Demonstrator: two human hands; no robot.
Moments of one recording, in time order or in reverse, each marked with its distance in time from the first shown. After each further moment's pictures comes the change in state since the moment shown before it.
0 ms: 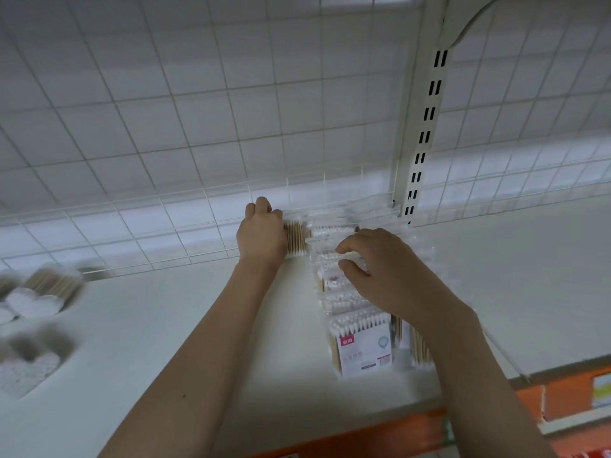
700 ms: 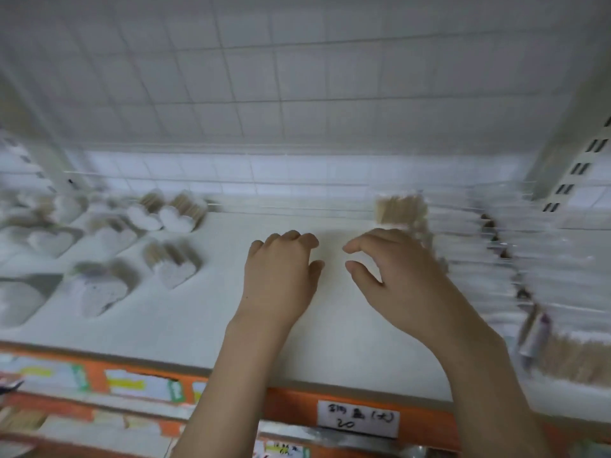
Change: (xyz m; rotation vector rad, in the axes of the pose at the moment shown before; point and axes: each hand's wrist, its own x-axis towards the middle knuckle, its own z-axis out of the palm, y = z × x) left_hand -0.138 -0.087 -0.078 -0.023 -0.070 -0.084; right_hand 0.004 -0.104 0.050 0.131 -0.066 -0.242
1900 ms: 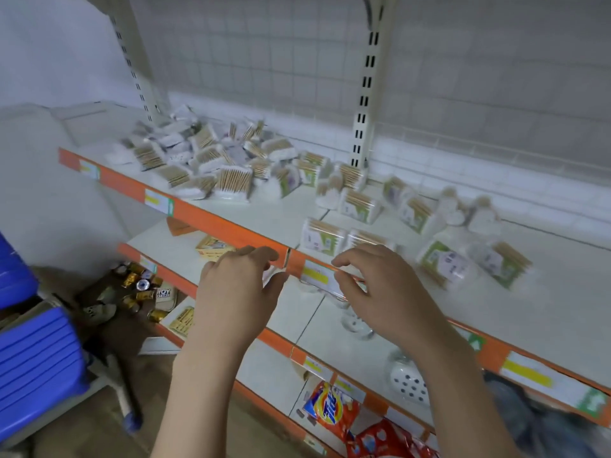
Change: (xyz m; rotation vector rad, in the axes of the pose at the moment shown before) left_hand -0.246 -0.425 -0.177 -0.020 0.167 -0.515; right_hand 0.075 -0.426 0.223 0.165 -0.202 -0.303
